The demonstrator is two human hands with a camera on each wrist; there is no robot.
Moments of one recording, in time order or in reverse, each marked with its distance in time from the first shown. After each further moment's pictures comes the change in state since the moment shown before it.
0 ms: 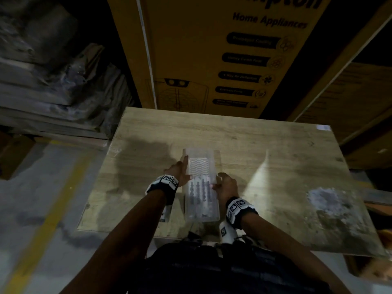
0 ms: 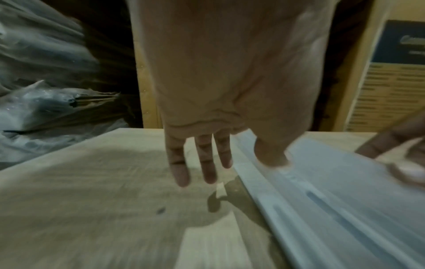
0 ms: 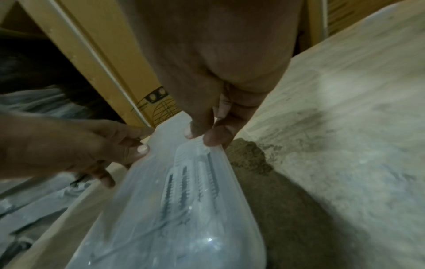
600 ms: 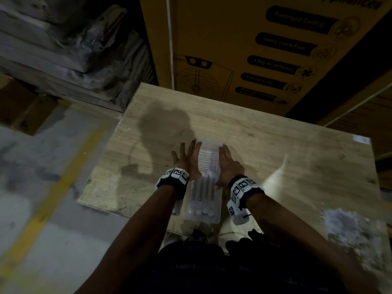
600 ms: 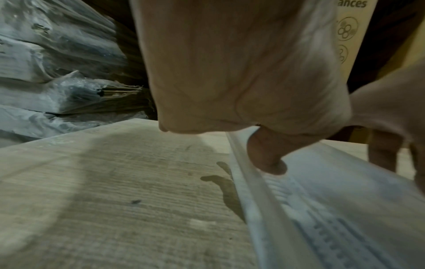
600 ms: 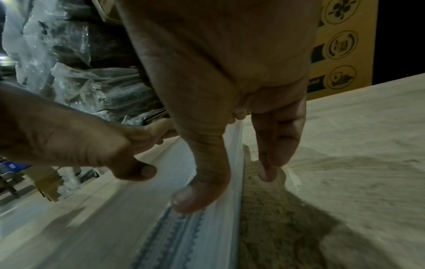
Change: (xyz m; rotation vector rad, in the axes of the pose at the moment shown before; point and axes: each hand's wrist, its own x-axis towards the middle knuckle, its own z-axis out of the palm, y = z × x) left_hand 0.011 0.030 0.006 0.039 0.009 -0.137; right_hand 0.080 -0.029 -0.016 -0.651 -0.402 -0.164
